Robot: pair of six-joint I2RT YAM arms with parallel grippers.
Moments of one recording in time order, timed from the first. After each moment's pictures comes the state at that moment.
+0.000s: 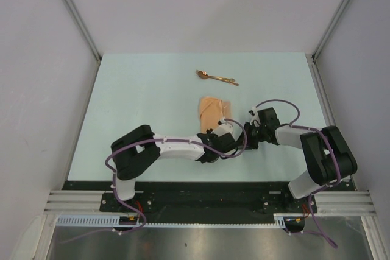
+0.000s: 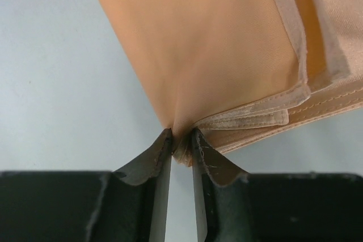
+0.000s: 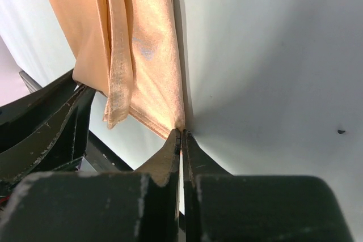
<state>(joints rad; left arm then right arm) -1.16 1.89 1.15 -0.47 -0.66 -0.42 0.29 1.55 0.58 -0.06 -0.59 0.61</state>
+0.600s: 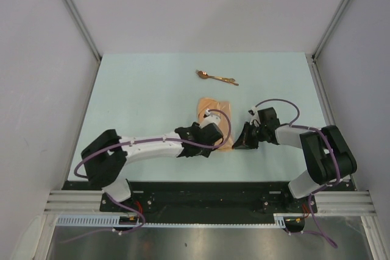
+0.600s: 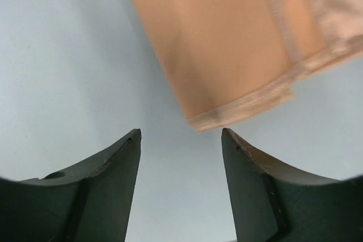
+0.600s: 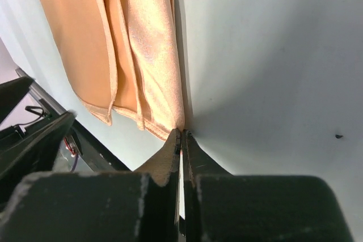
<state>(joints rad) -1.10 1.66 1.03 -0.50 -0.52 -0.50 0.29 1.55 0.59 -0.05 -0.60 0.59</state>
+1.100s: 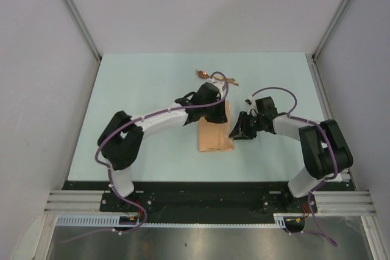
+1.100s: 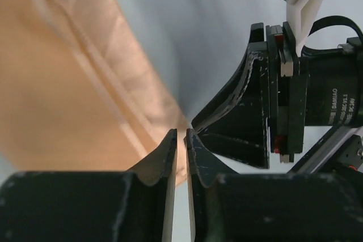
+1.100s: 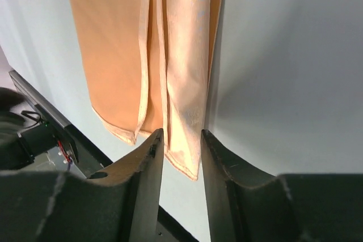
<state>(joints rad) -0.81 1.78 1.29 -0.24 0.10 -0.53 0.29 1.59 0.74 -0.14 -0.58 0.50</state>
